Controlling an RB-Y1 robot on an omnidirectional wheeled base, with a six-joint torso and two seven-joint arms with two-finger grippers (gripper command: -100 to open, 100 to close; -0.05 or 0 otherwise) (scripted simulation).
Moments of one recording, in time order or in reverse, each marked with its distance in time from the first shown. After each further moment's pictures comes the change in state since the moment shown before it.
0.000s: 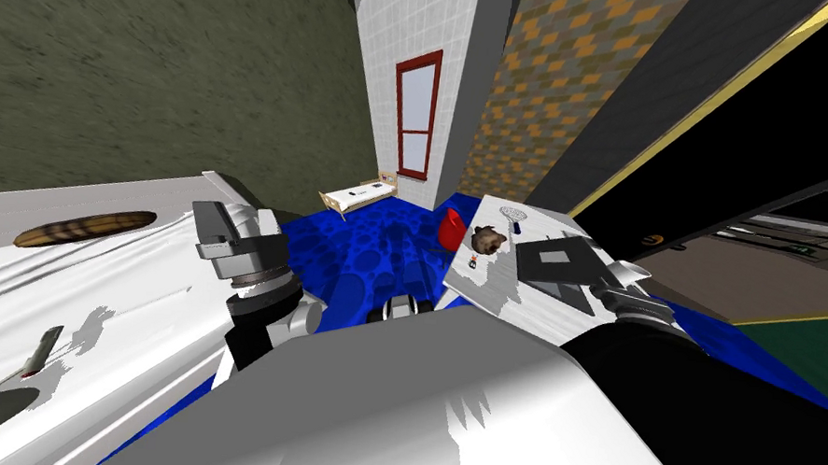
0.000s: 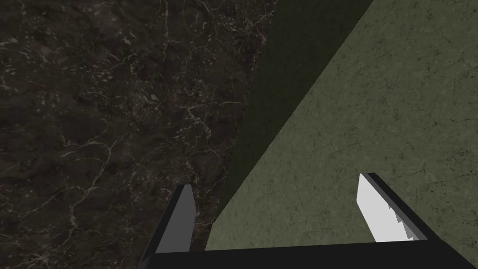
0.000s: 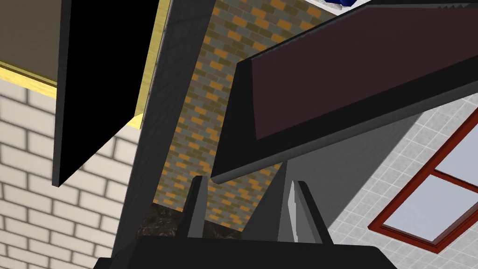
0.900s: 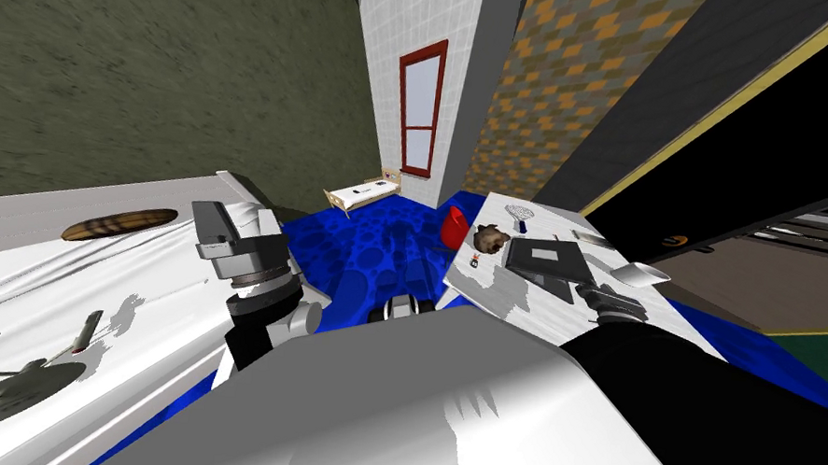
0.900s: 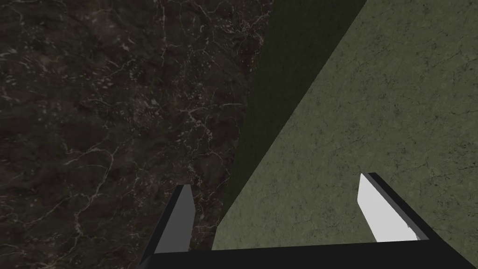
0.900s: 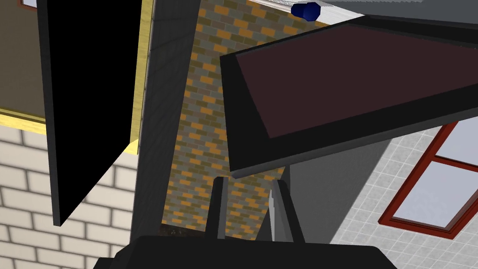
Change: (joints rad) left arm 0.000 0.000 0.000 0.000 0.000 0.000 0.000; right arm -0.047 0.028 0.040 0.043 -0.022 -0.030 -0.040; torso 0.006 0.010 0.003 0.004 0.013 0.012
